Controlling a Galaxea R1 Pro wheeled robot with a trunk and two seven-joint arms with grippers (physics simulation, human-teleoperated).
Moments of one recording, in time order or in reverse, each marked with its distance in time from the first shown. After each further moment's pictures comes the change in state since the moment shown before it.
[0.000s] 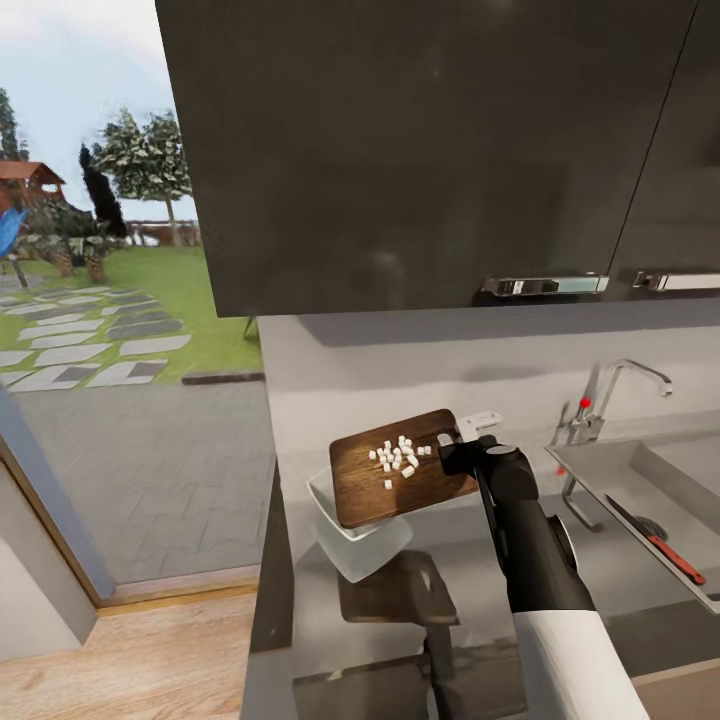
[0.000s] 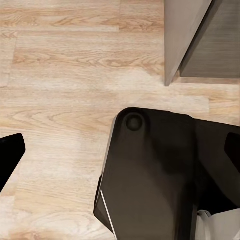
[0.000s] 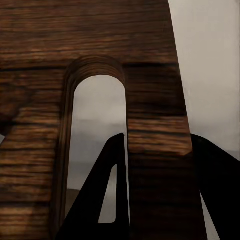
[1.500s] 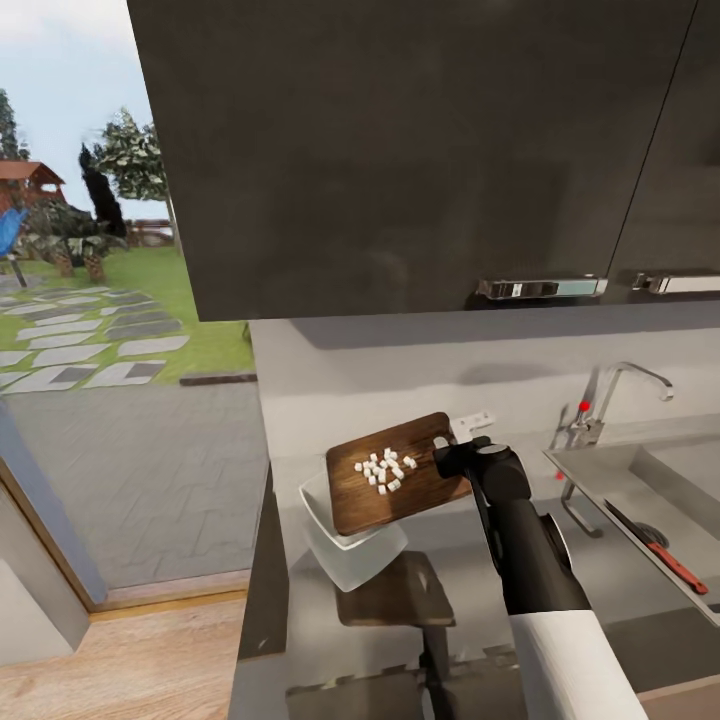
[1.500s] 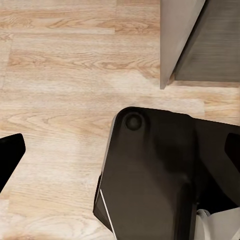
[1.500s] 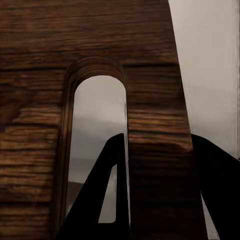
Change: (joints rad) left arm 0.000 -0.001 0.000 0.002 0.000 0.000 0.000; right arm 0.000 -0.002 0.047 -0.002 0.004 0.044 -0.013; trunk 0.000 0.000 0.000
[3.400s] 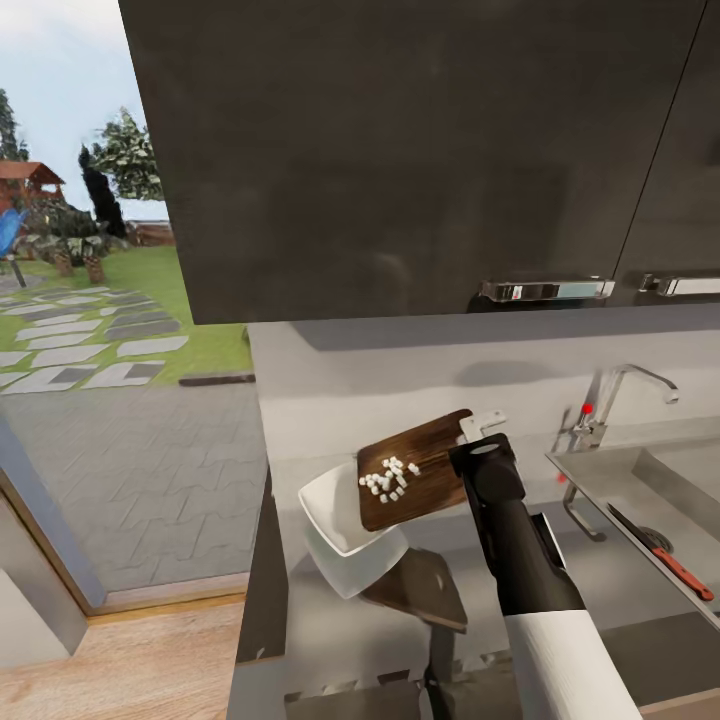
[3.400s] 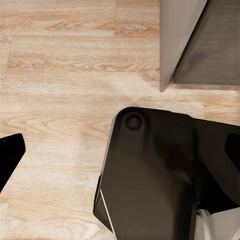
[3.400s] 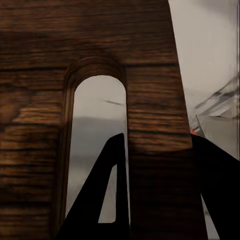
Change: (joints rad) left arm 0.000 0.000 0.000 0.000 0.000 0.000 0.000; right arm 0.000 0.017 0.009 0.000 0.143 0.034 -0.135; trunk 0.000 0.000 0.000
